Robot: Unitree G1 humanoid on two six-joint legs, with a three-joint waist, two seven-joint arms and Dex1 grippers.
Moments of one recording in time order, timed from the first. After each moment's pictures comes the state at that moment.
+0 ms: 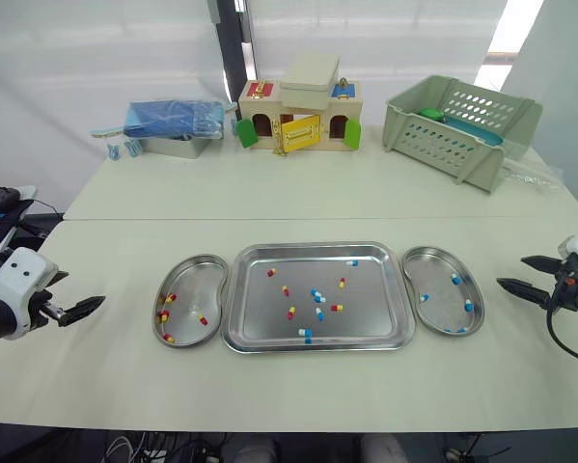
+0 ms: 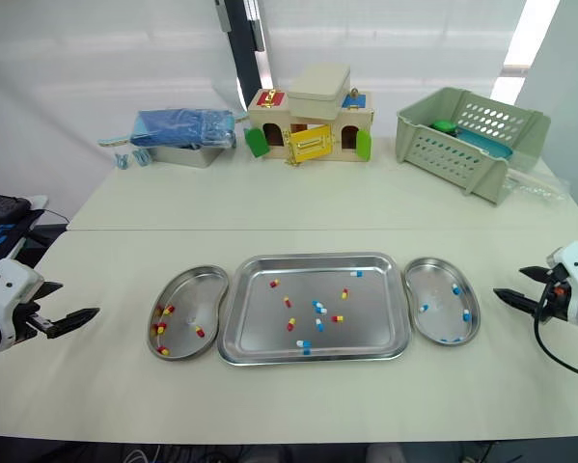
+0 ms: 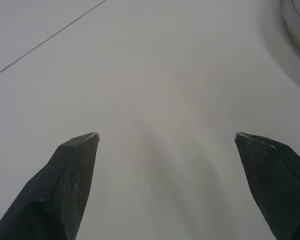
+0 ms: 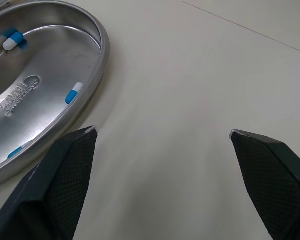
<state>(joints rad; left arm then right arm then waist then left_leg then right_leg) -0.19 1.04 0.35 0.62 -0.19 0.05 -0.99 -0.43 -0.97 -0.22 0.74 0.25 0.08 1.18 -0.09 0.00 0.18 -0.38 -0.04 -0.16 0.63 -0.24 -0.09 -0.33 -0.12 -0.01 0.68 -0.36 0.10</state>
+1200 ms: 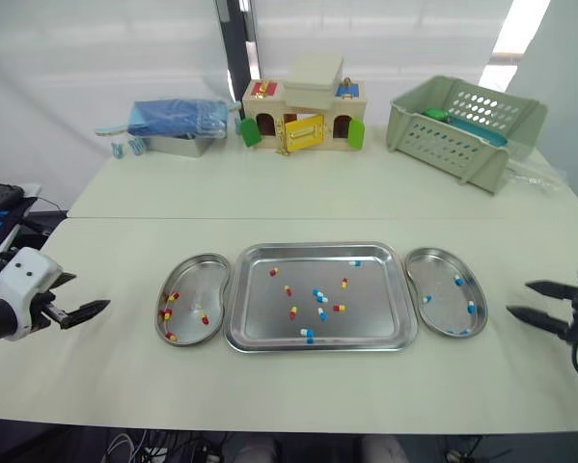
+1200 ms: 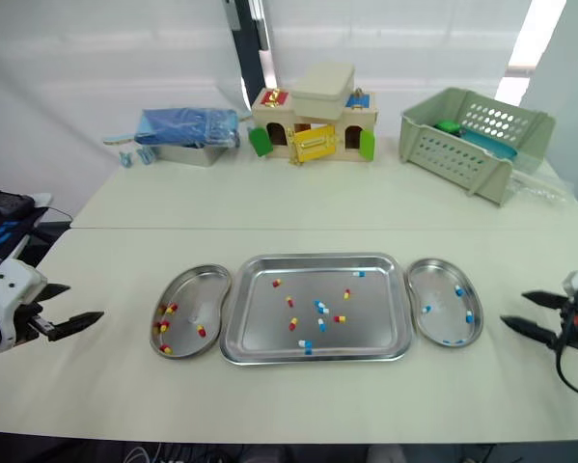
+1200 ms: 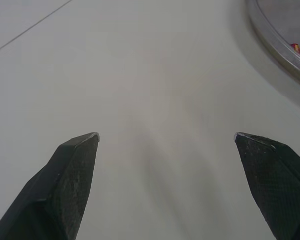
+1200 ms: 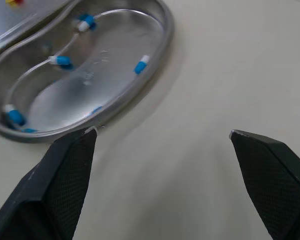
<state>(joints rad) -0.14 1.06 0.35 0.53 -0.21 0.13 -1.08 -0.04 -0.98 -0.38 0.38 0.43 0.17 1.32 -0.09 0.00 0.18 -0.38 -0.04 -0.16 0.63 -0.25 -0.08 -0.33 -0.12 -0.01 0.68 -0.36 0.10</state>
